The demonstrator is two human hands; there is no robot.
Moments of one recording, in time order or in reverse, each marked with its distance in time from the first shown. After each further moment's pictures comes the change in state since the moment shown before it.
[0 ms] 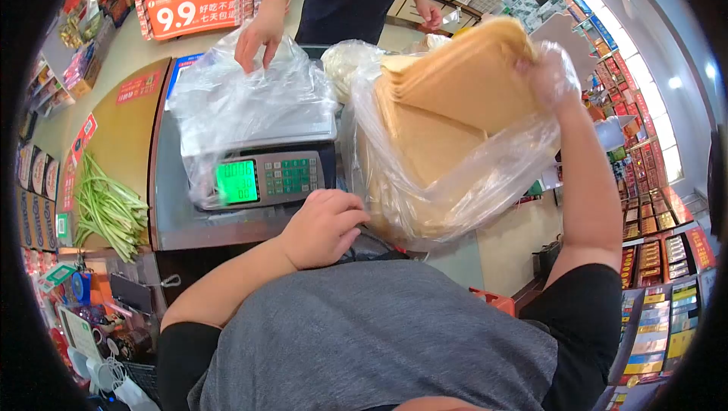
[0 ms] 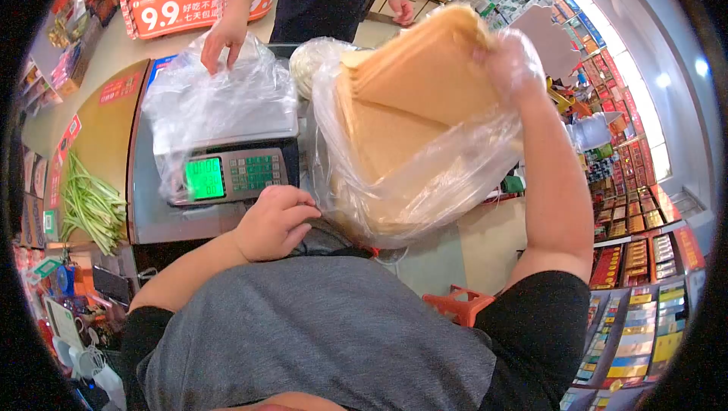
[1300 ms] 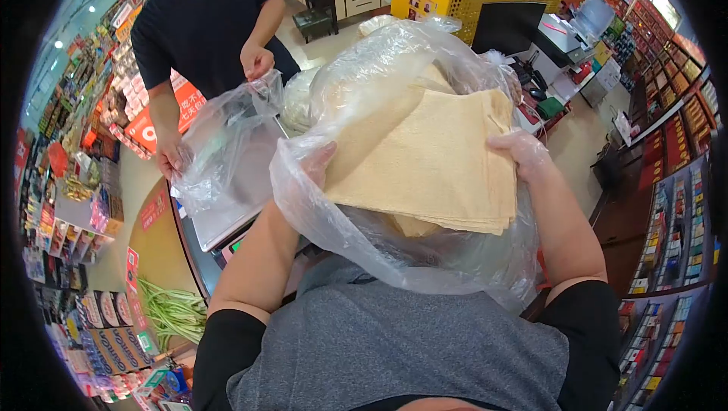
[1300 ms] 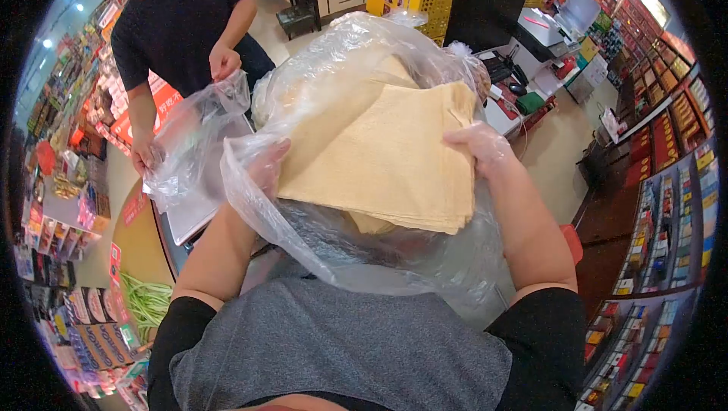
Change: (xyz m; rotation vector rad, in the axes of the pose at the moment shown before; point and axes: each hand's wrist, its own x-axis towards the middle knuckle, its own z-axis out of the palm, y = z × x) left_hand 0.142 -0.109 0.030 -0.804 0.087 -0.570; right_hand -0.219 0.082 0.124 1.670 -0.270 0.892
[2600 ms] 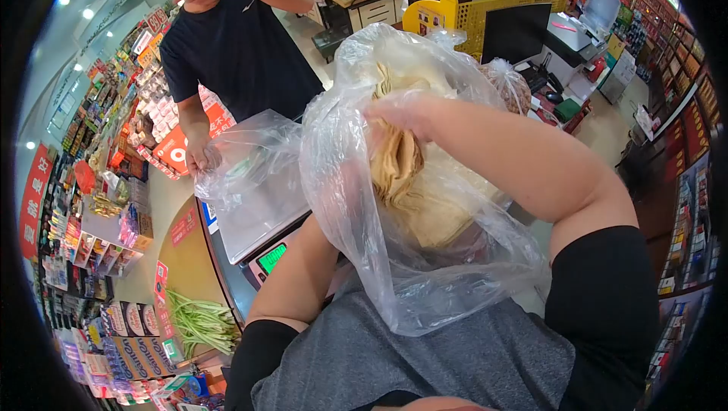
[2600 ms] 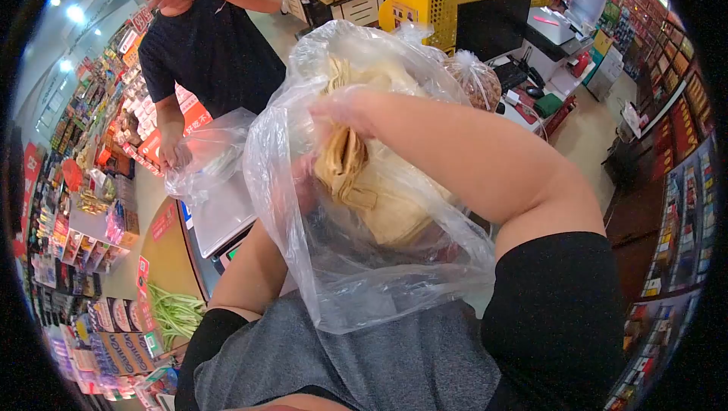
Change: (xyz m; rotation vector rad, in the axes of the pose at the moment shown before) left_hand -0.002 0.042 0.062 -0.870 -0.117 0.114; right_hand 0.078 -0.067 0.200 -0.565 -0.213 0.067
